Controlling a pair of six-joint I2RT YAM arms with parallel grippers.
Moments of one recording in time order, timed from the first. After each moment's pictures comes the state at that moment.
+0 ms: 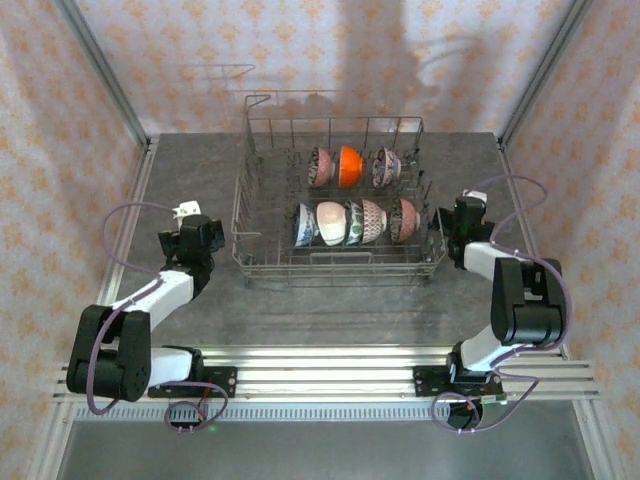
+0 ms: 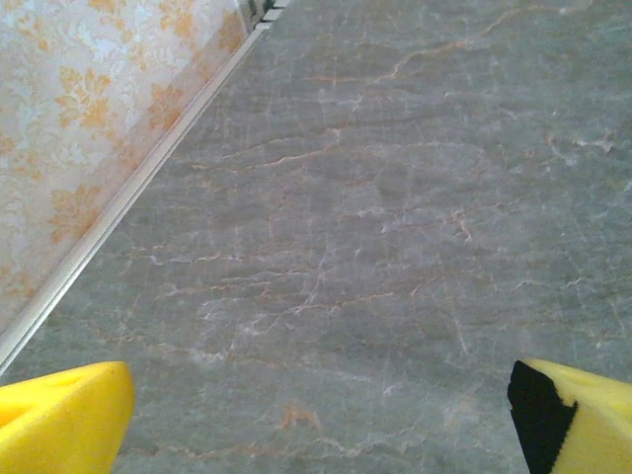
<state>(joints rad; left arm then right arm) -0.06 1.28 0.48 0.25 -0.52 -0.15 -0.03 1.55 0.65 0.25 0.24 0.16</state>
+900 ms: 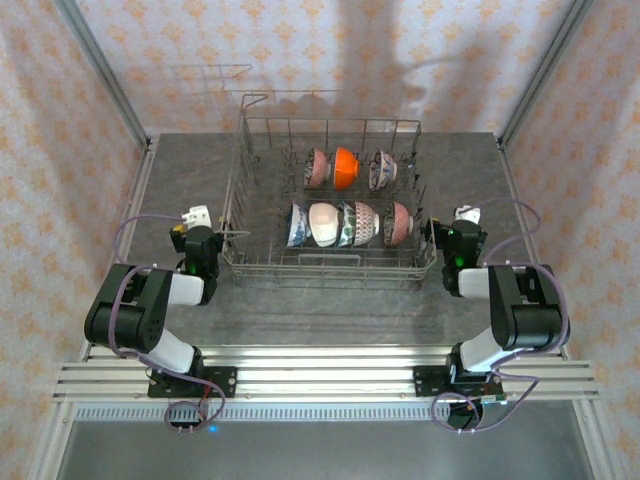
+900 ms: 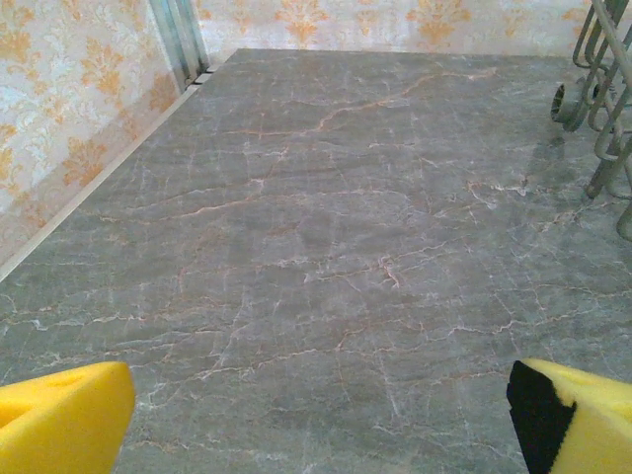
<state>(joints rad) -0.06 1.53 0.36 0.82 -0.42 -0.08 0.00 1.52 0.41 0.66 0.21 0.14</state>
